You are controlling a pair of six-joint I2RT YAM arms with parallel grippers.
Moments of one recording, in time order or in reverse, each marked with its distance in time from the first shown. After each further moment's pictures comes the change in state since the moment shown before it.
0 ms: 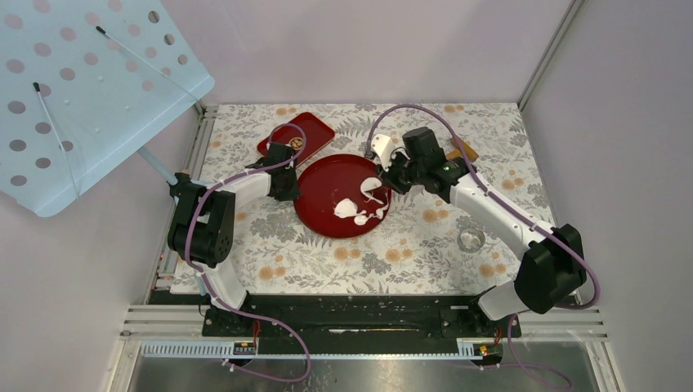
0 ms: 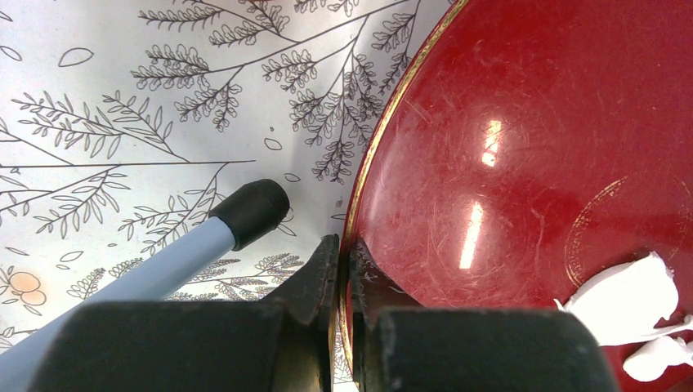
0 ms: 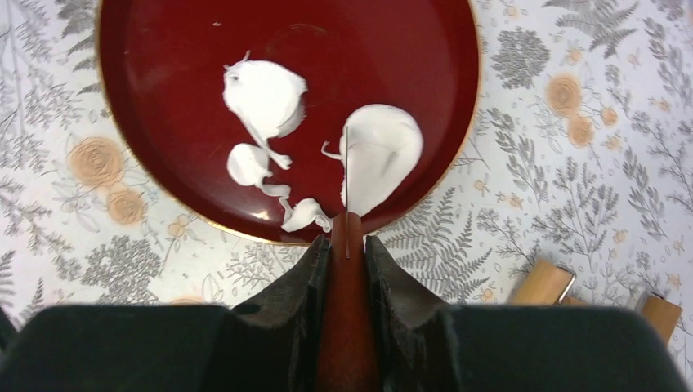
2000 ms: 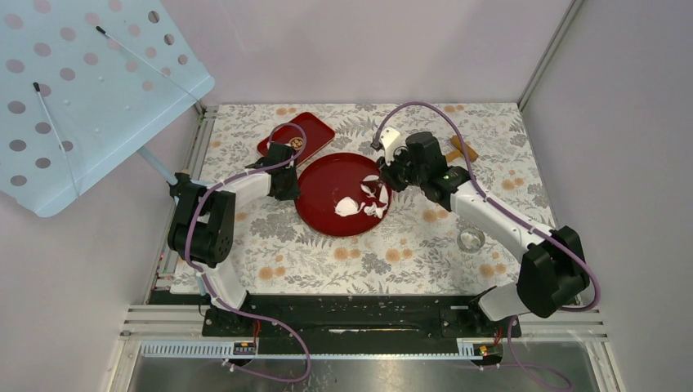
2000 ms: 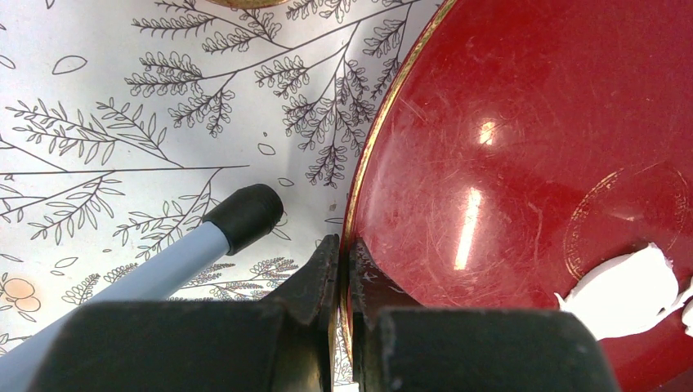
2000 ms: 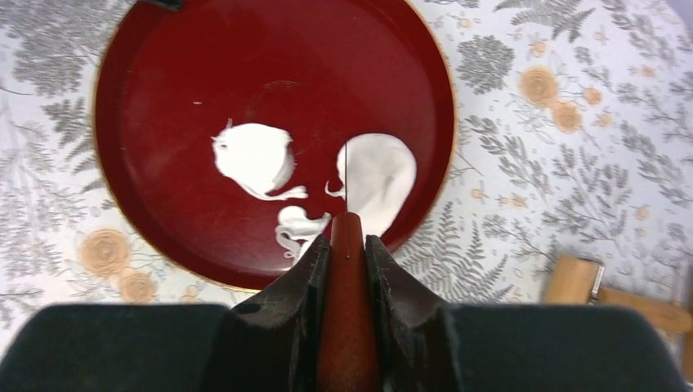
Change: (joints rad) left arm -0.001 0.000 0.000 0.012 0.008 -0.001; right arm -0.021 -0.028 -0.109 0.241 0.059 0.246
